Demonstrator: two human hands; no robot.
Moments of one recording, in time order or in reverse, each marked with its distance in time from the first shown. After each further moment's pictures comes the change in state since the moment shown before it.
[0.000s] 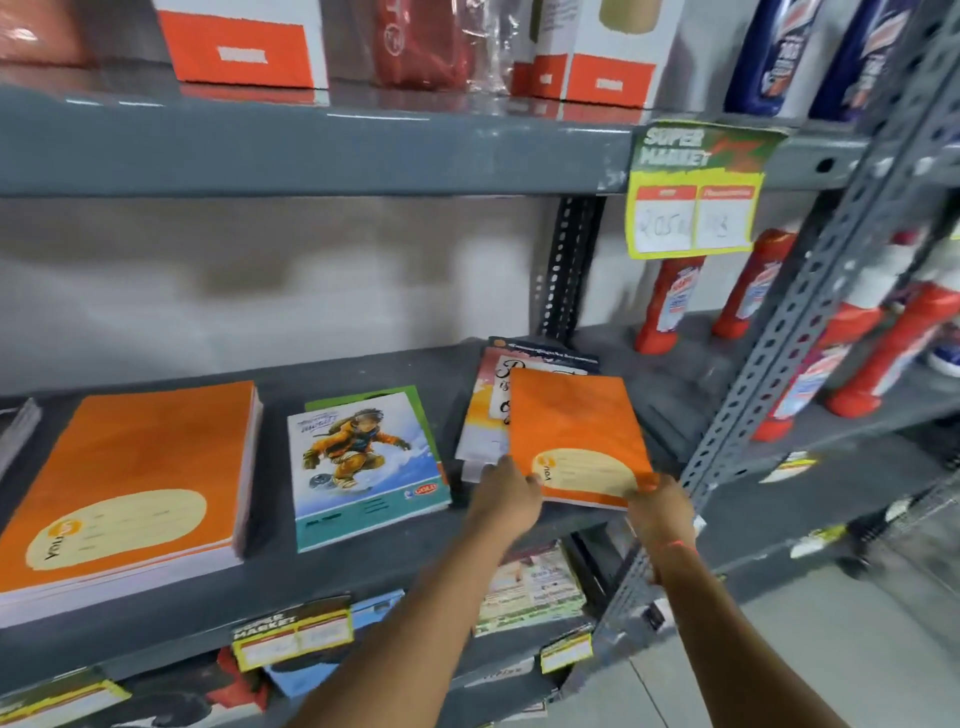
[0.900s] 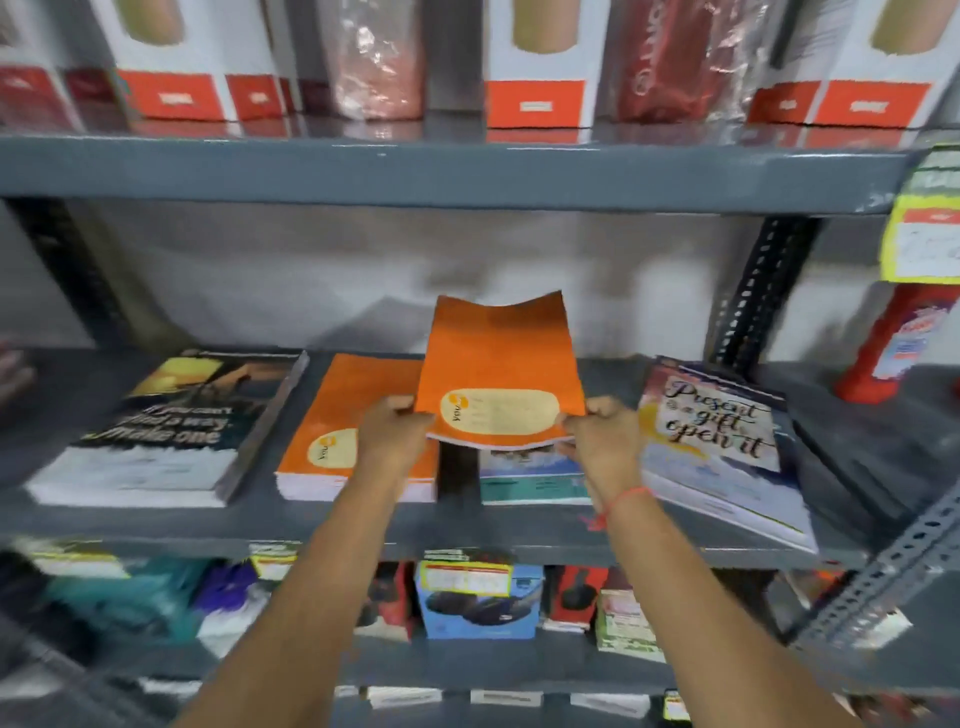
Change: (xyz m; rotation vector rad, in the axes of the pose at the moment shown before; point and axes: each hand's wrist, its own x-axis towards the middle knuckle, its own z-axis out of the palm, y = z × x) left_hand -0.100 -0.131 -0.194 -0.706 0.680 -0.241; right_hand -0.155 -0.169 0.066 0.722 -0.433 -0.347
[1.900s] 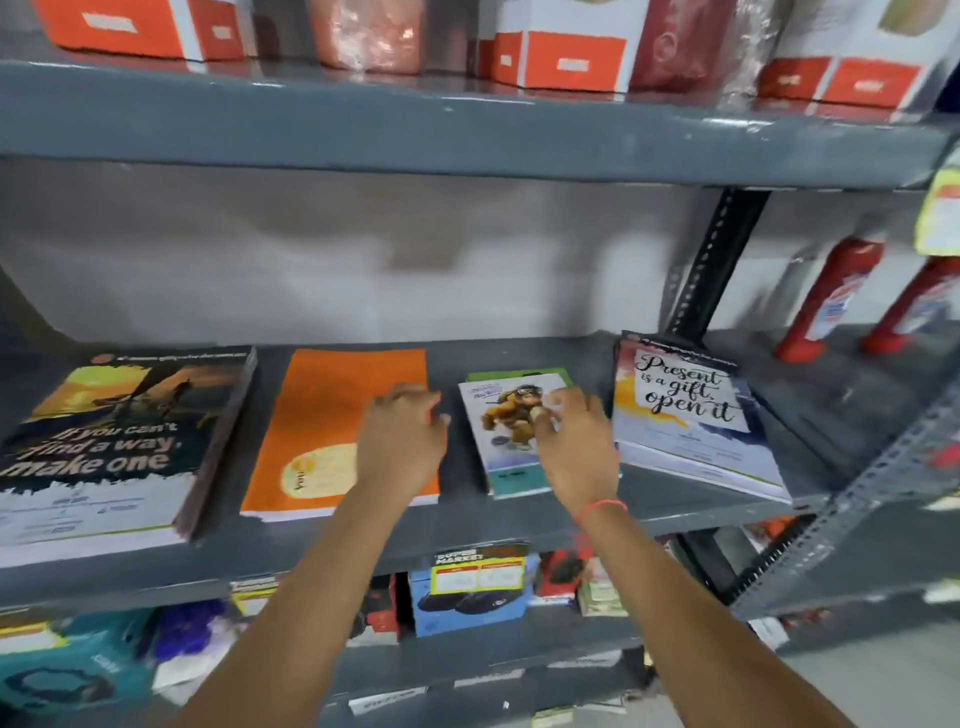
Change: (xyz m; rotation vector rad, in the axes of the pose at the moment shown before) left_hand 0.032 -0.019 -0.012 0.779 -0.136 0.596; right_hand -0.024 0.024 0.036 -0.743 0.175 -0.334
